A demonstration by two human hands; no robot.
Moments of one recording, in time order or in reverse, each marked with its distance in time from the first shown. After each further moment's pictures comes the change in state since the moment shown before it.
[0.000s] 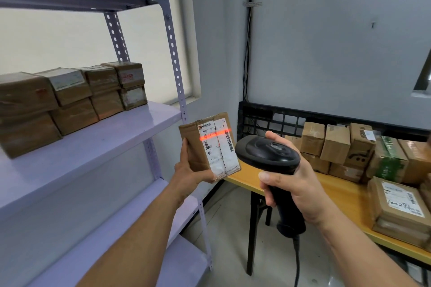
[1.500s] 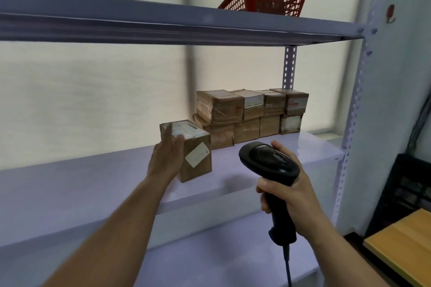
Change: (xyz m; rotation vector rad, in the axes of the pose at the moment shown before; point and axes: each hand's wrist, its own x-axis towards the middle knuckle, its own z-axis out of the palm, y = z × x) left_hand -0.131 0.011 -0.344 0.417 0.967 -0.138; right_hand 0.110 0.029 0.290 0.122 -0.408 -0.067
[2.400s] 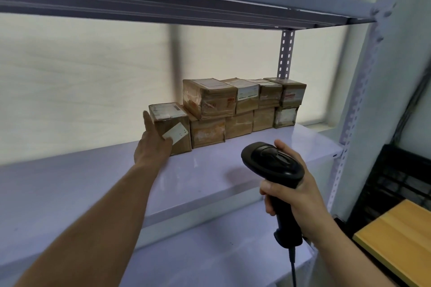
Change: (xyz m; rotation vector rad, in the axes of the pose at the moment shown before) left_hand 0.073 -0.020 0.039 0.172 0.025 -0.058; right_hand 0.027 0.025 -0.032 -0.005 0.047 0.028
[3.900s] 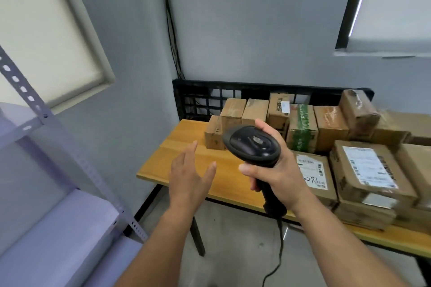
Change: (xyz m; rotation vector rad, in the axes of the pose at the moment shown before) left_hand -0.519 0.303 0.353 -0.201 -0.697 0.717; right_hand -0.345 -0.085 -0.428 -0.277 0.683 0.022
